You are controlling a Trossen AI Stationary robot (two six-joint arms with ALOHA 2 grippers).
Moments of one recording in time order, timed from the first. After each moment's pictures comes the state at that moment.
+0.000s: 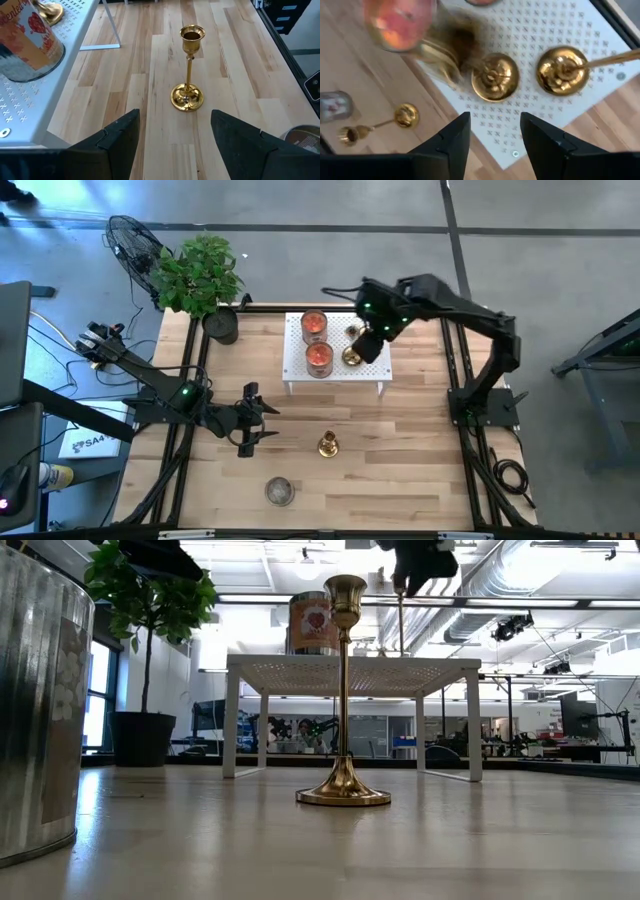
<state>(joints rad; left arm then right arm) -0.52 1.08 0.82 -0.34 -0.48 -0.26 -0.28 1.71 2.02 -1.52 0.00 0.42</state>
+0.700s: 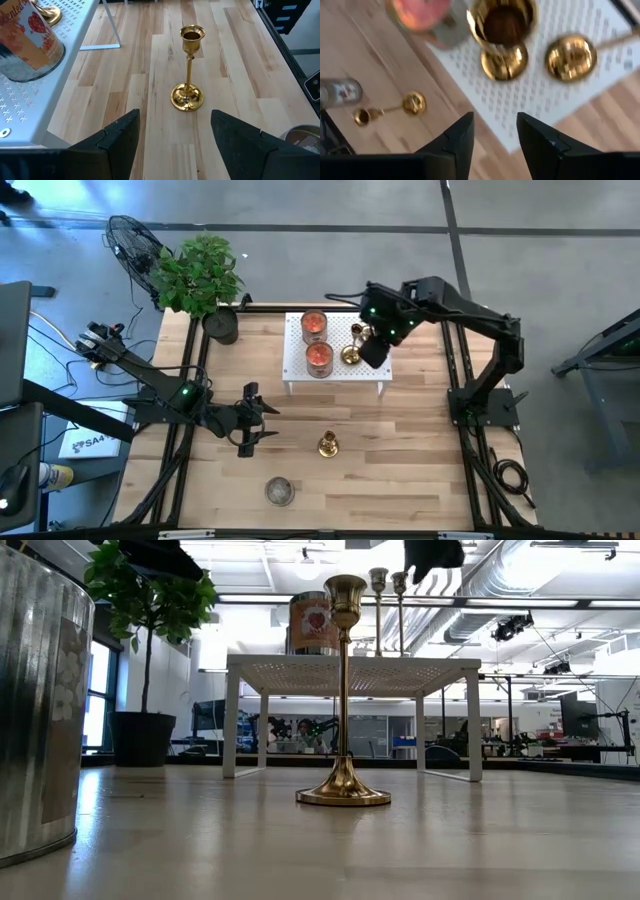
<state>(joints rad) -0.52 1.08 0.82 -0.34 -0.48 -0.26 -0.25 1.69 2.03 -1.54 -0.04 0.44</state>
